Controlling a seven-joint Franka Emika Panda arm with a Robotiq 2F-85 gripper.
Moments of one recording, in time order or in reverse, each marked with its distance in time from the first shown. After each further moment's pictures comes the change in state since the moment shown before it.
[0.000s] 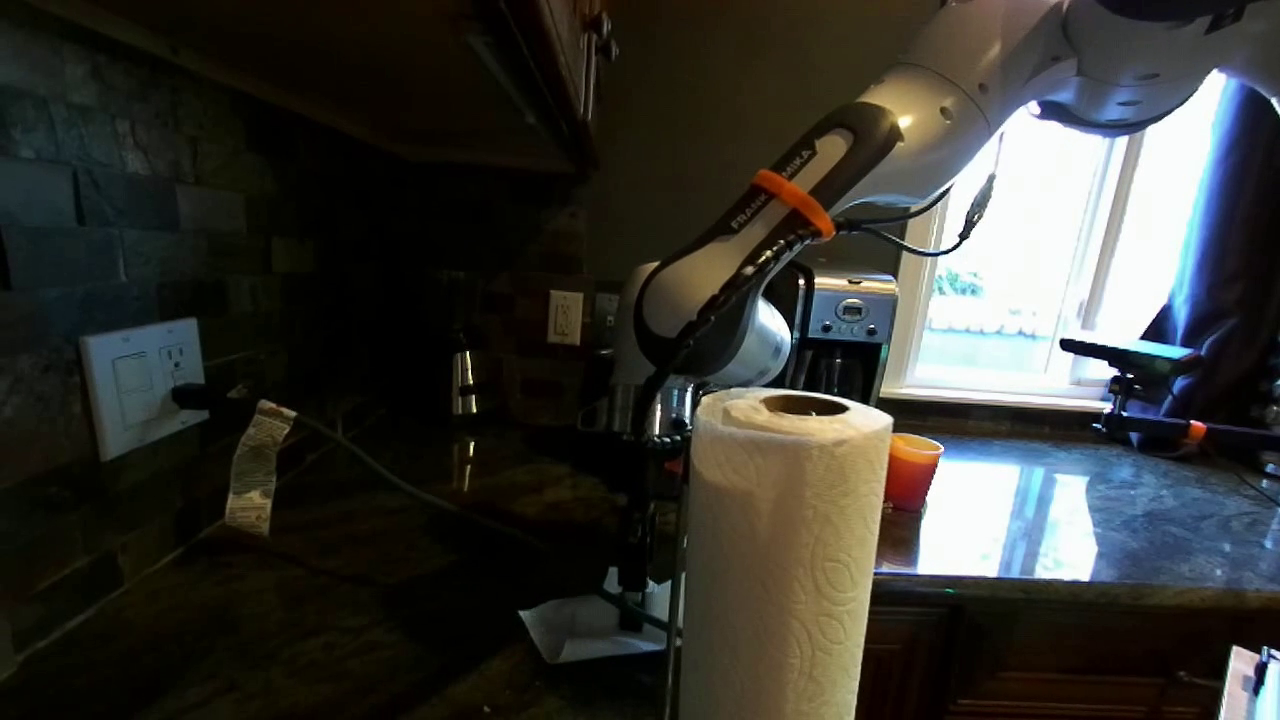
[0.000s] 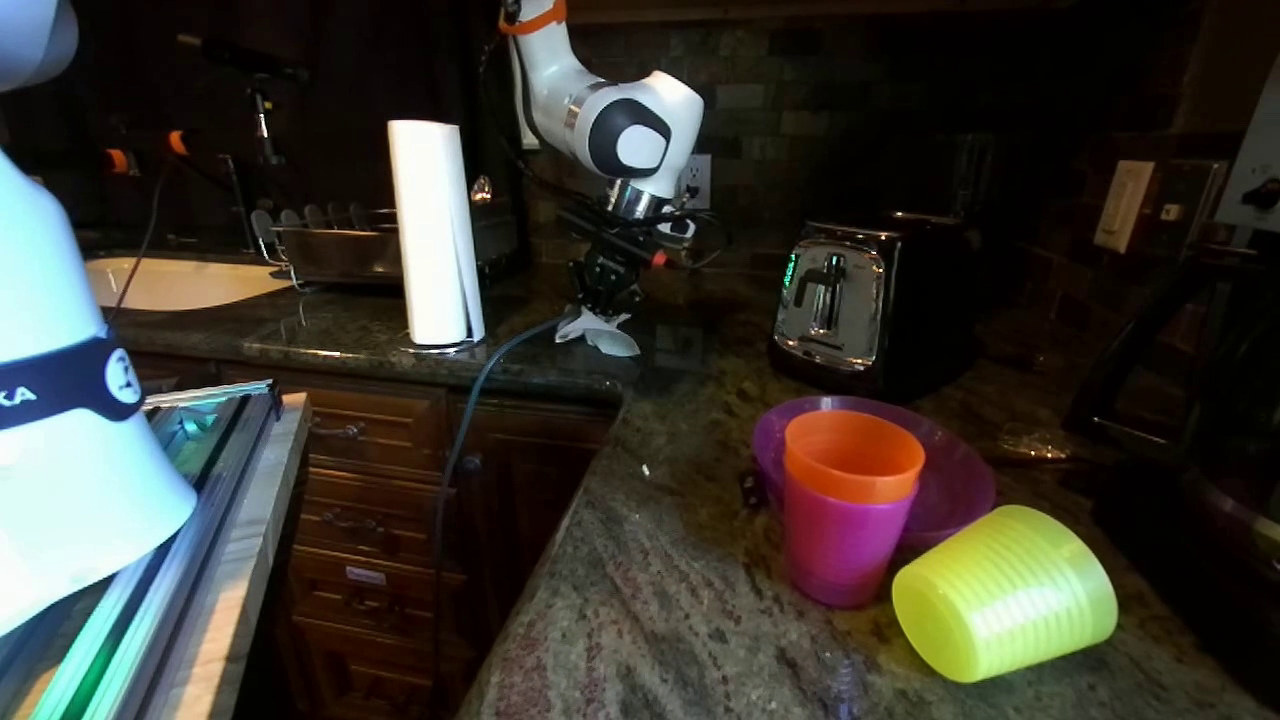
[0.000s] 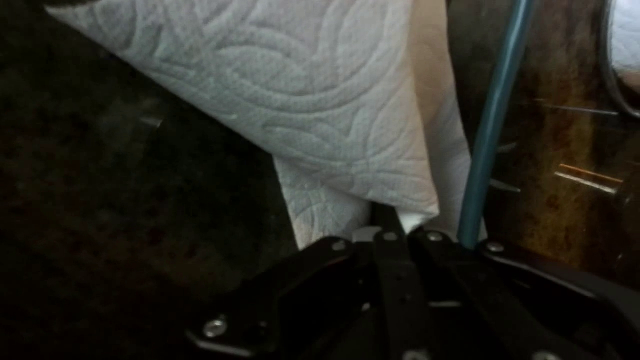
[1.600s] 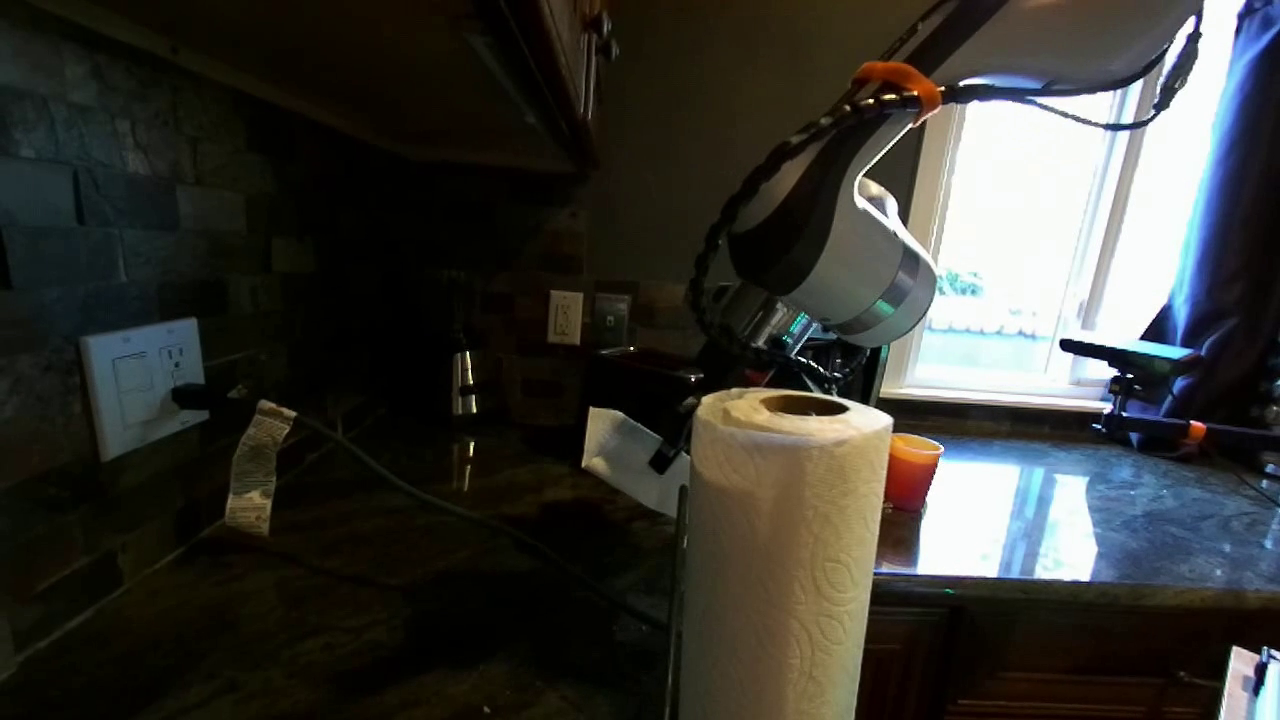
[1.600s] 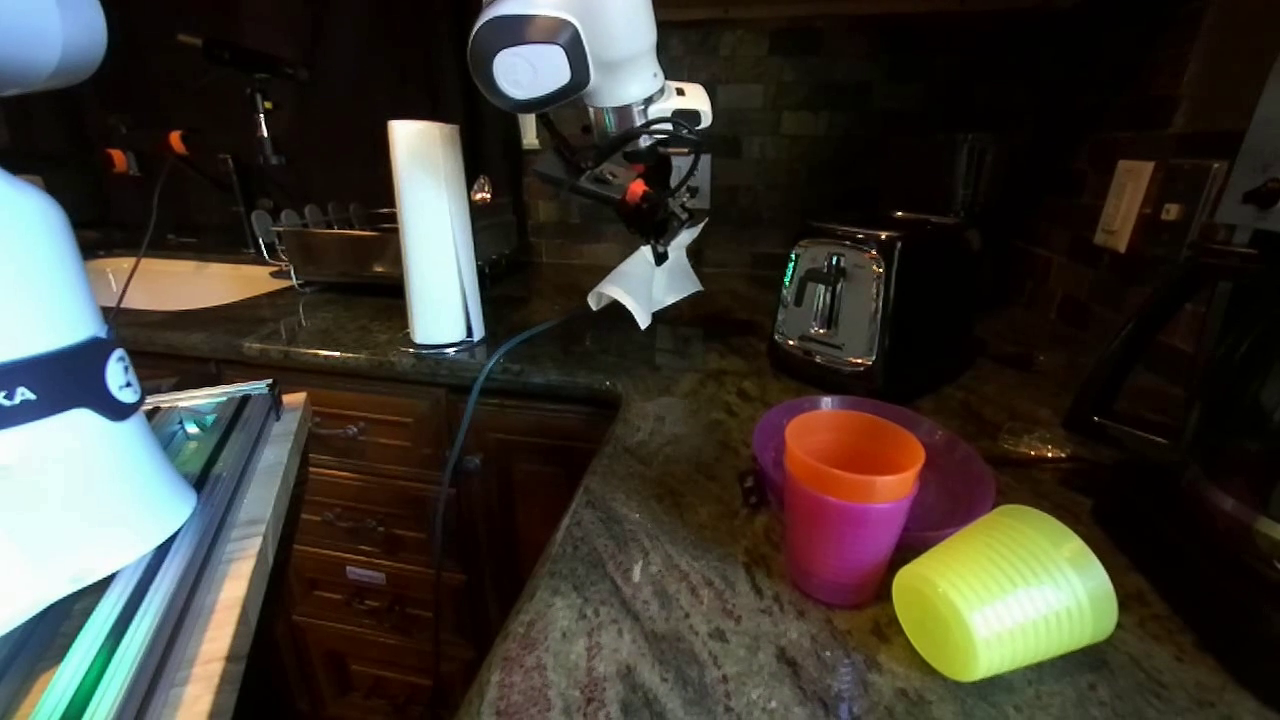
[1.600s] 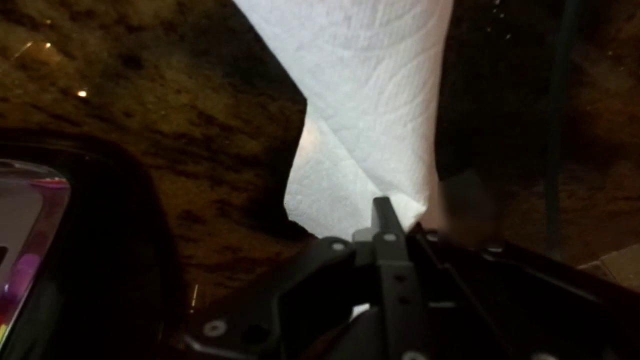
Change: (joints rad) arm -0.200 -0.406 0.166 -0.406 0.700 0.663 -0.294
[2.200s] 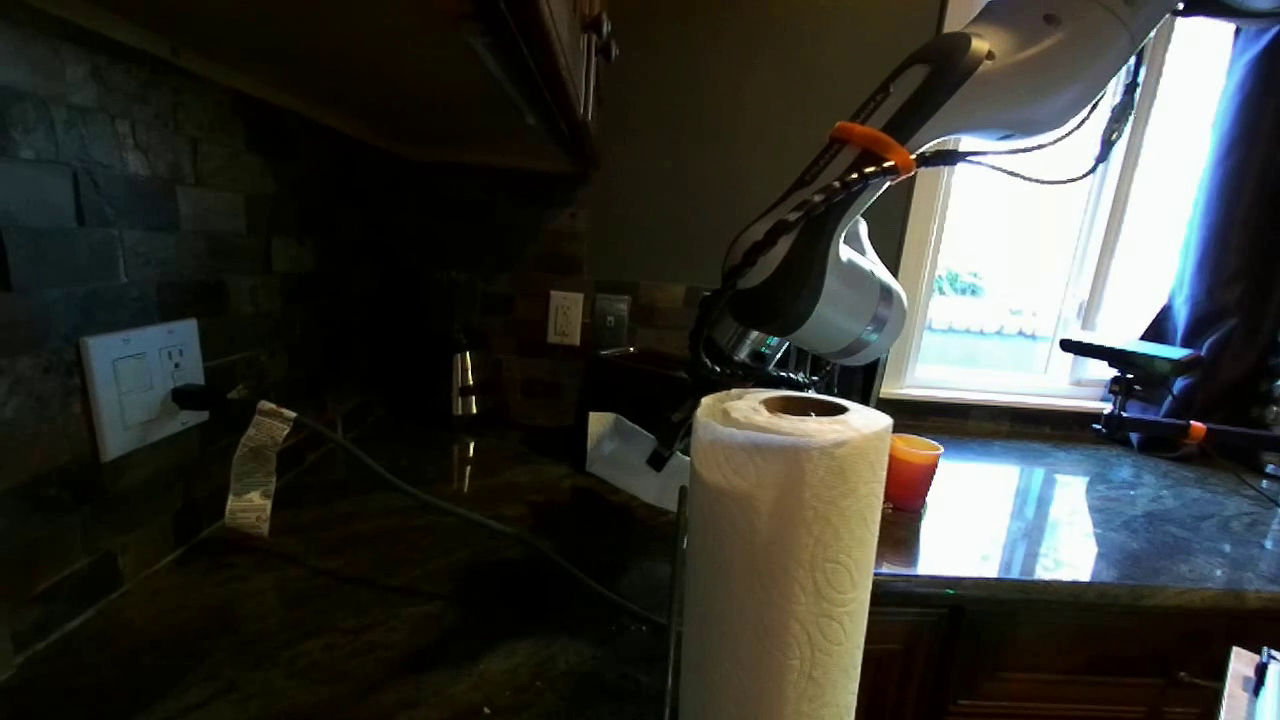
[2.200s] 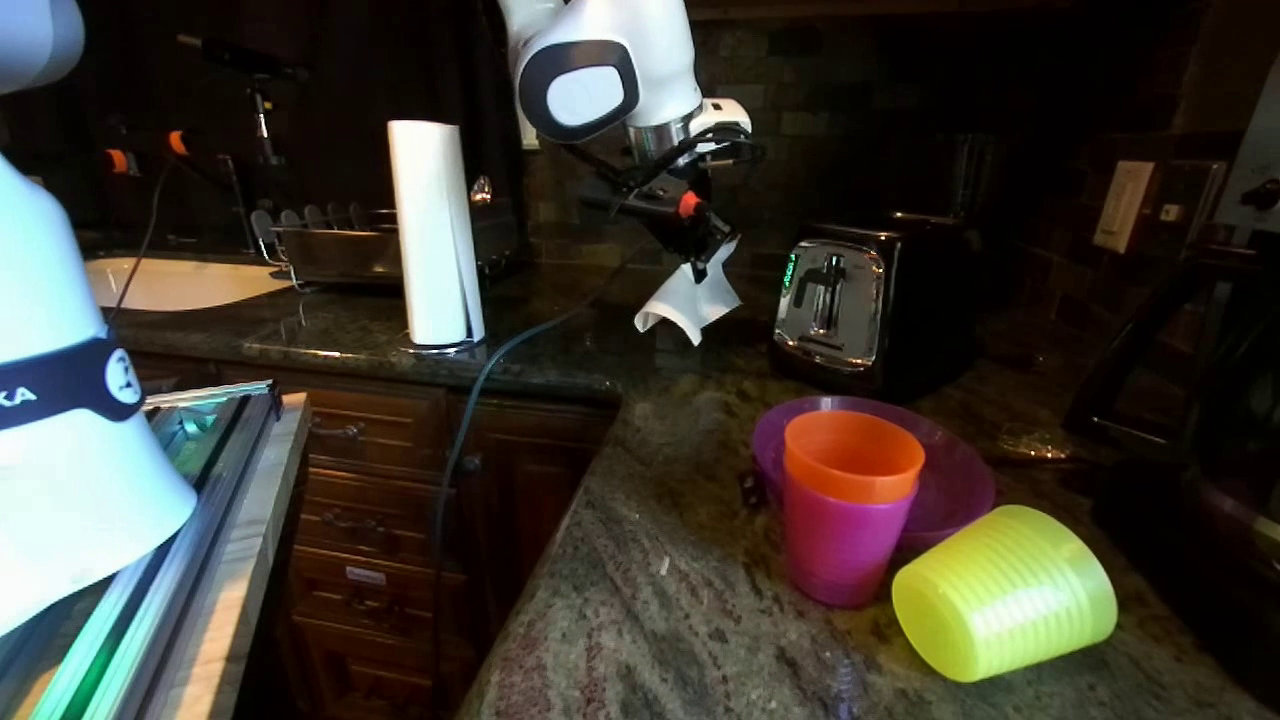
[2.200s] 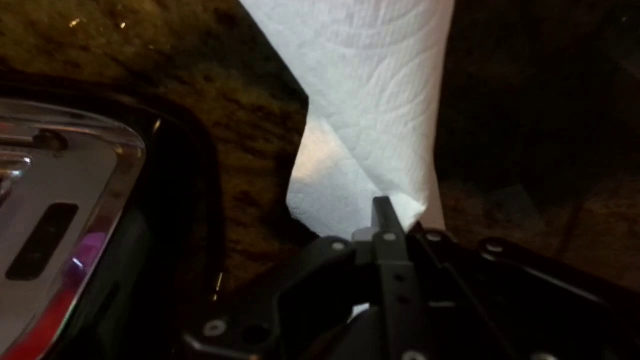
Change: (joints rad) arm 0.161 0.099 -0.251 0.079 -0.279 0.039 0.109
